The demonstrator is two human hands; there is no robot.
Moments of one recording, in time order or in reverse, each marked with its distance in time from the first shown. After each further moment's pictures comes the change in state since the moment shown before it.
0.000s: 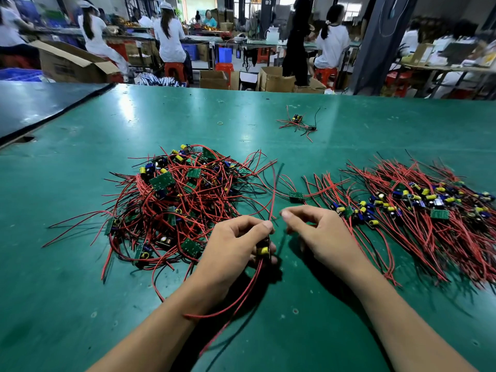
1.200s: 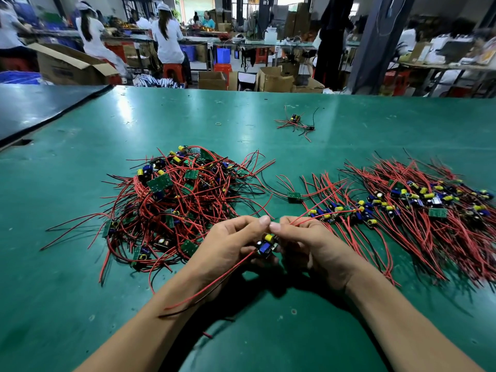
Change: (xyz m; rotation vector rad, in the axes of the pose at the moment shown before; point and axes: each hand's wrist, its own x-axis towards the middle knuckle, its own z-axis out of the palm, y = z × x) left_hand 0.003 0.009 -0.011 -0.110 -0.180 -0.106; right_hand -0.014 -0.017 0.008 0.606 -0.440 0.292
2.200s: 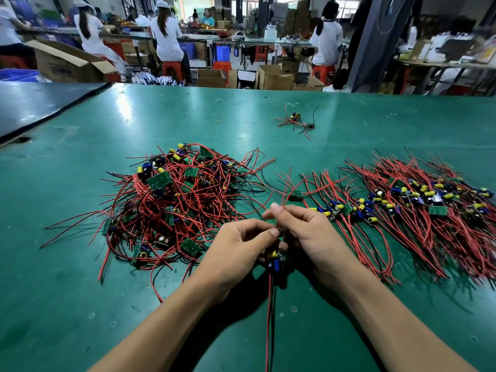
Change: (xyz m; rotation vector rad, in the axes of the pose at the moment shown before) left_hand 0.005 -0.019 0.012 0.216 0.050 0.137; right_hand 0.009 0.005 0.008 0.031 0.215 -0.157
